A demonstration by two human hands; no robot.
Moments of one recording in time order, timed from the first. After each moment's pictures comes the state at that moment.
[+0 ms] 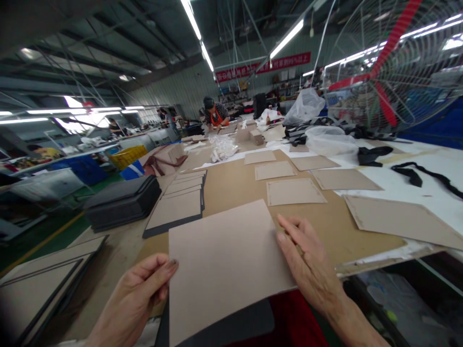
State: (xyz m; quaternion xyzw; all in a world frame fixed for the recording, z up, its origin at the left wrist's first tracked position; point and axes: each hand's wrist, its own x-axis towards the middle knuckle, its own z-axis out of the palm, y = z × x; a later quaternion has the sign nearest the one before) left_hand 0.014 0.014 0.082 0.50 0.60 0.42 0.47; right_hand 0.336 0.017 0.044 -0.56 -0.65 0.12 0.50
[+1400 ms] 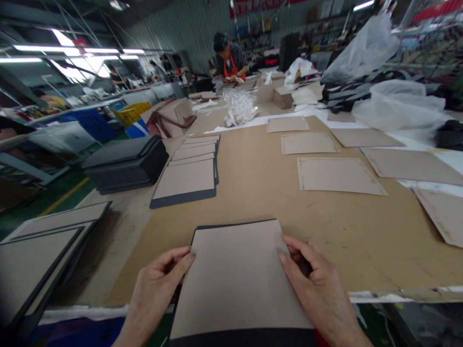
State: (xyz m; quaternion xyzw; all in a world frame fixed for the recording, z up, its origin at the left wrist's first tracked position) left_hand -0.016 0.028 0.012 0.42 0.73 0.38 0.37; right_hand 0.278 0.029 -0.013 -0.65 -0.56 0.29 0.42
